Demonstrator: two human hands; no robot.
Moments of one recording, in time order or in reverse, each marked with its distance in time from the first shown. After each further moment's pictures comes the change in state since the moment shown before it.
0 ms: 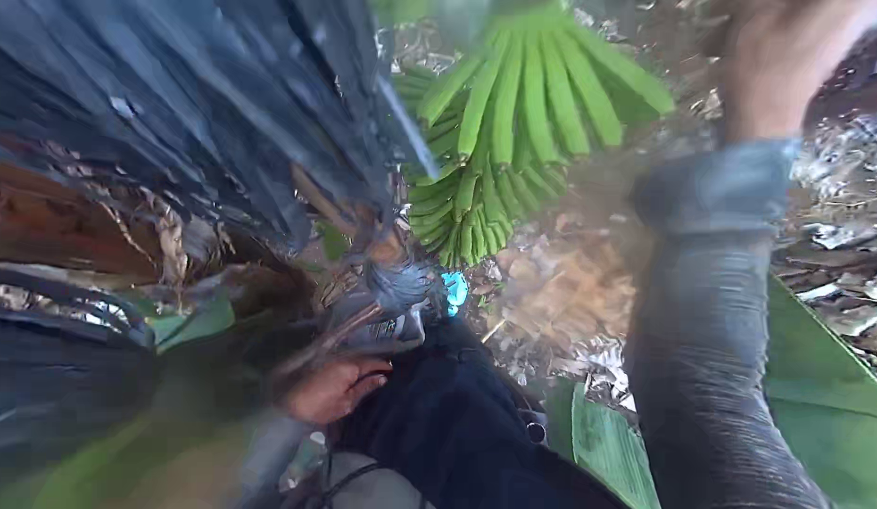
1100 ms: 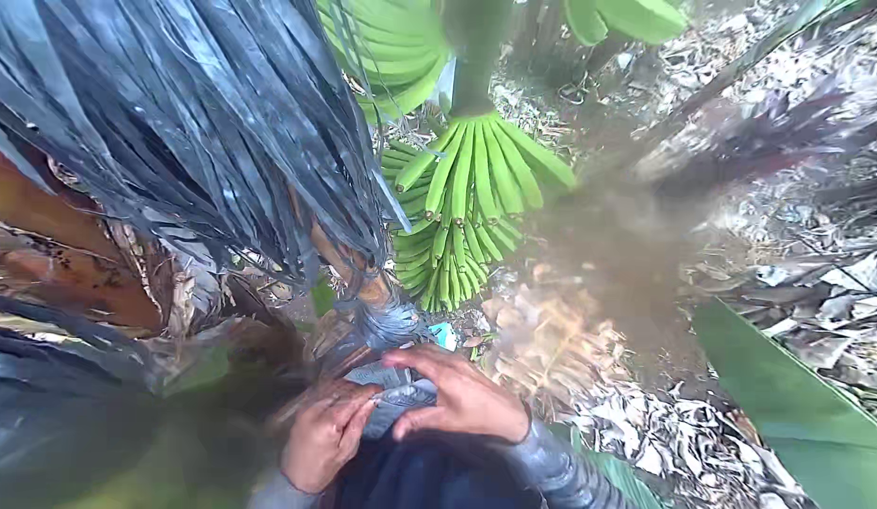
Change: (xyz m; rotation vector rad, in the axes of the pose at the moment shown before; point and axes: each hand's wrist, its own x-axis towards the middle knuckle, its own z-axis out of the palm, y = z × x) left_hand 0.007 0.017 0.020 0.156 0.931 0.459; right_hand -0.313 -0.136 0.035 0.755 -0.793 -0.532
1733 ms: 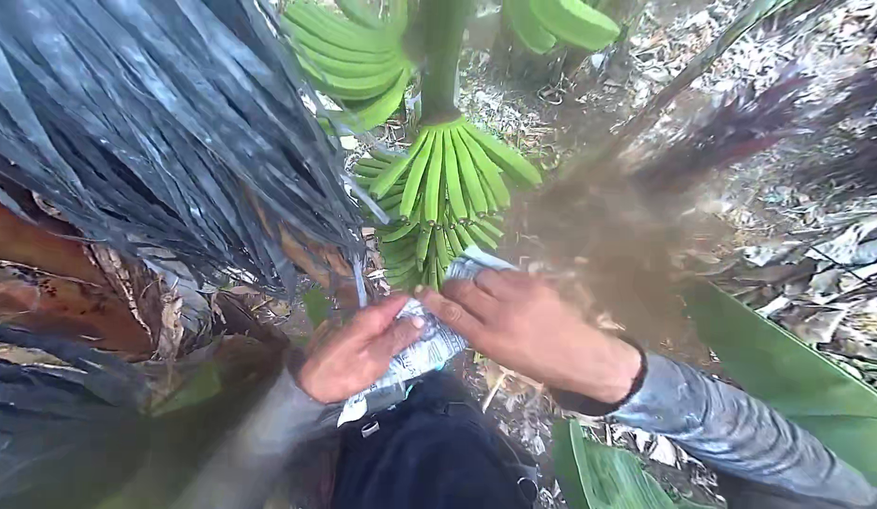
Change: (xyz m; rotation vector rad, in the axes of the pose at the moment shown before) left_hand 0.152 0.062 -0.006 -0.508 -0.557 -0.209; right_hand 0.024 -0.062 -0.121 -1.023 -0.021 -0.257
